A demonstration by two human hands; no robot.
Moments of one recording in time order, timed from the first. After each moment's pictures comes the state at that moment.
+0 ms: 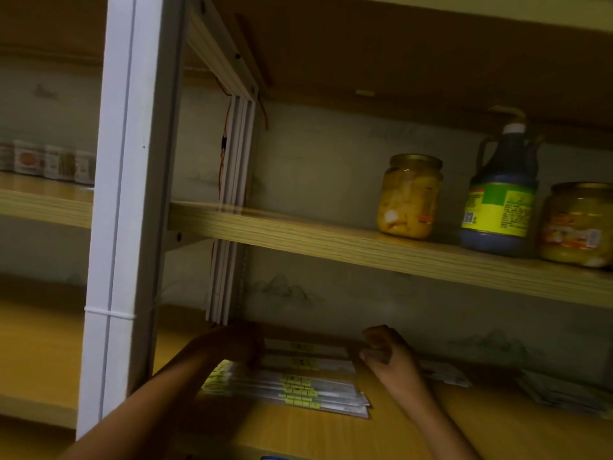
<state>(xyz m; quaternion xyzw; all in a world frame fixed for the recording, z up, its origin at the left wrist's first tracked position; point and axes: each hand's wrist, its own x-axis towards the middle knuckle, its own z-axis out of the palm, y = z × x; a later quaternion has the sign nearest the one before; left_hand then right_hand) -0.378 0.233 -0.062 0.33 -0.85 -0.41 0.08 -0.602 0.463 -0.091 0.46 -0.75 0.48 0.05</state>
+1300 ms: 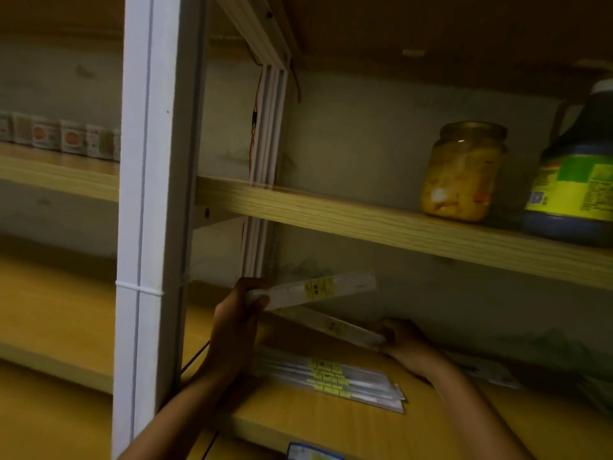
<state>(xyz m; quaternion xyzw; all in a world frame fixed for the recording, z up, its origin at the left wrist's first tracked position) -0.336 0.262 -0.087 0.20 -0.72 -0.27 0.61 -0.618 0.415 -0.079 0.50 -0.82 0.27 -0.08</state>
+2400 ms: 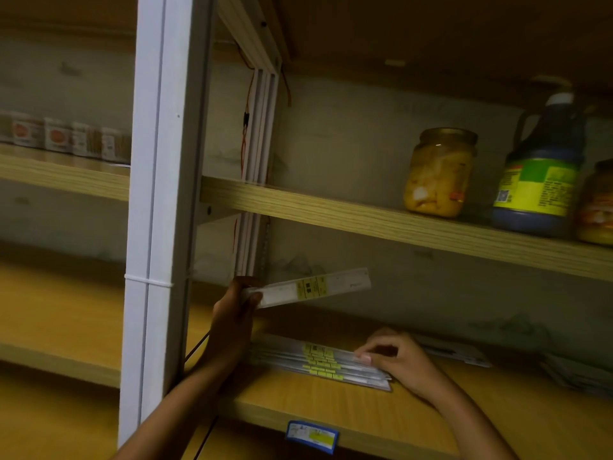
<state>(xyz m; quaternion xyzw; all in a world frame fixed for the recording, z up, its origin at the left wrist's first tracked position) -0.329 0.267 -0.092 0.19 -0.73 -0.30 0.59 -0.554 0.478 -0.077 0.55 -0.73 0.39 -0.13</state>
